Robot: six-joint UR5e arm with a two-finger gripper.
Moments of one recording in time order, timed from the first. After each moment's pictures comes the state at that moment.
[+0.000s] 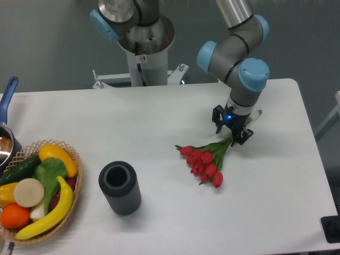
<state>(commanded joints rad) 2.82 -1.94 -1.96 -0.79 1.43 1.62</state>
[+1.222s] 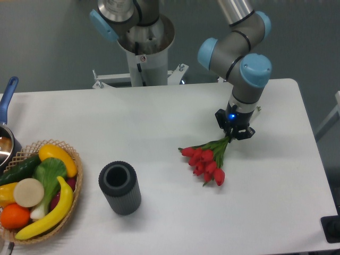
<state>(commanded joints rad) 2.82 -1.85 -1.94 -0.79 1.37 1.52</state>
